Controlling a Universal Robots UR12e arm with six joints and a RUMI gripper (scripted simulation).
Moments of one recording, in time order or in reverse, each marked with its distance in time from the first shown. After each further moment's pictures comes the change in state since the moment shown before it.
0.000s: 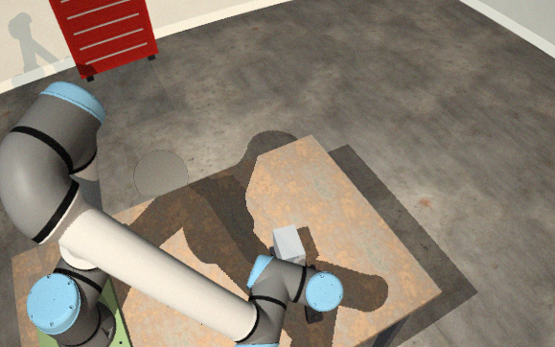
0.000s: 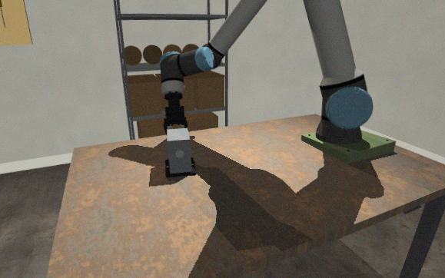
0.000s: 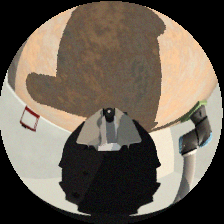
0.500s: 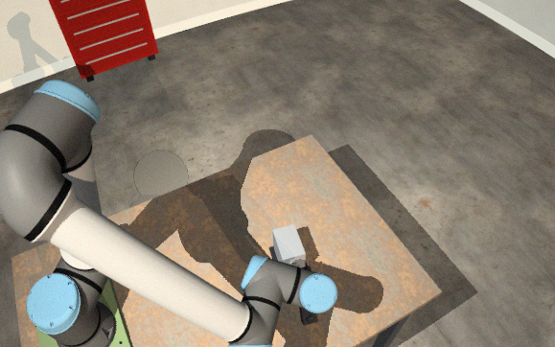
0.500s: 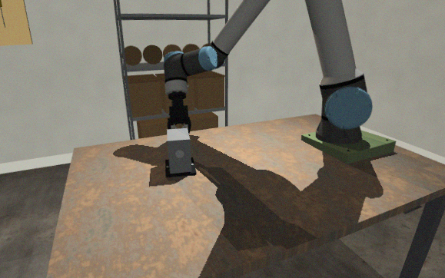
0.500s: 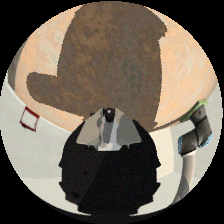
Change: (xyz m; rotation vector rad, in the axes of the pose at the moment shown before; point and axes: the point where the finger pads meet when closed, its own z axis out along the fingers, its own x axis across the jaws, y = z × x) arm 0.015 0.001 -0.001 0.000 0.000 0.000
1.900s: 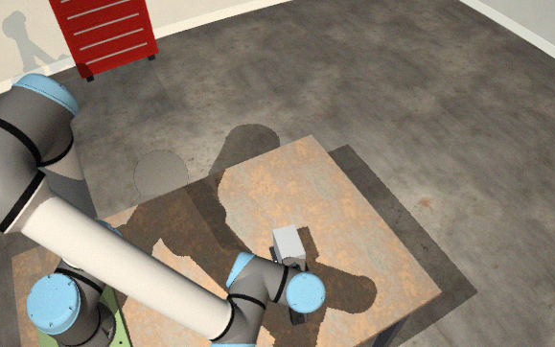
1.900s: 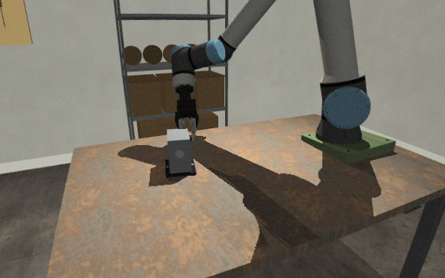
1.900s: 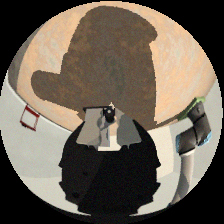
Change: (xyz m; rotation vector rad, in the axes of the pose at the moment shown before) arm 0.031 0.012 -0.021 0.000 0.000 0.000
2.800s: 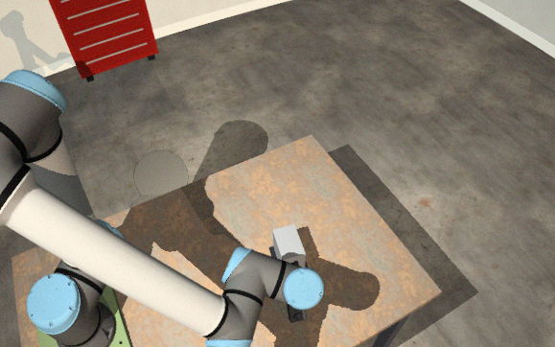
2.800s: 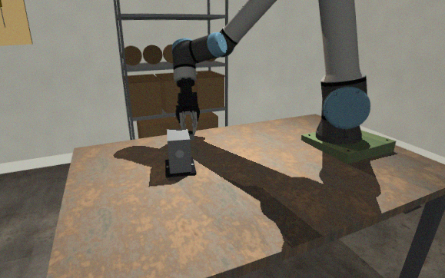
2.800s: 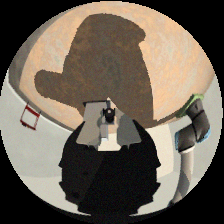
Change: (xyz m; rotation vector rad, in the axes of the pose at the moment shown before) arm 0.006 0.013 -0.022 0.000 0.000 0.000
